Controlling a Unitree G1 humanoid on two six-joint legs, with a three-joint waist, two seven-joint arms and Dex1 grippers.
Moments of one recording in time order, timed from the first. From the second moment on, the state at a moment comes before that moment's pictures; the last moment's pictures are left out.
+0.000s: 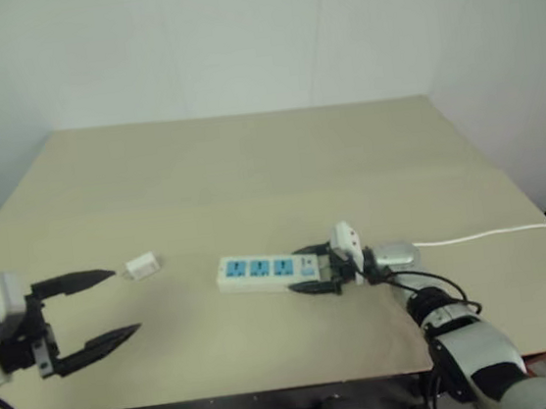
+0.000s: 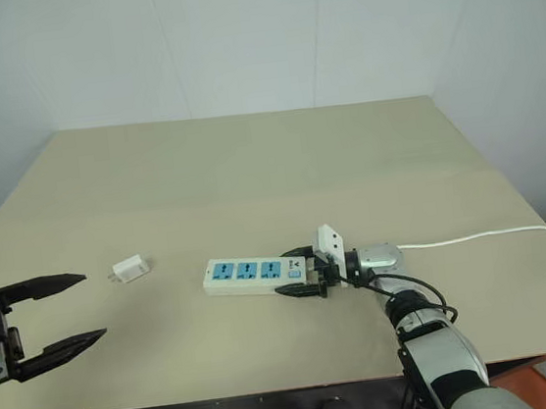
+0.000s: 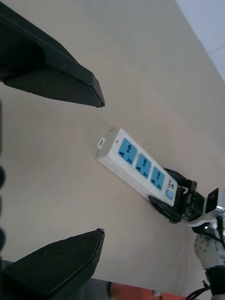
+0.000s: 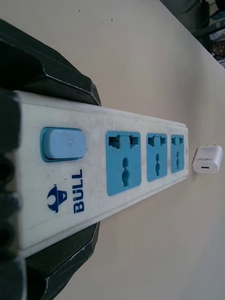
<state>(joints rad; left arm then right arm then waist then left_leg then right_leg) 0.27 1.03 0.76 -0.37 -0.70 0.37 -1.28 -0.79 -0.26 0.11 1.05 0.20 -0.44 1.38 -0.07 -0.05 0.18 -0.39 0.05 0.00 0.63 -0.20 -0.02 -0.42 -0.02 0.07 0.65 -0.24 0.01</state>
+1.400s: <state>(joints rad) -1.55 0.74 -0.76 1.33 0.36 0.10 -1.60 -0.82 -0.22 0.08 1.09 0.13 -0.45 1.35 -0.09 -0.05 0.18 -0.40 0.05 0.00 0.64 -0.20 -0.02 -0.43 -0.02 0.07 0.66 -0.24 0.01</state>
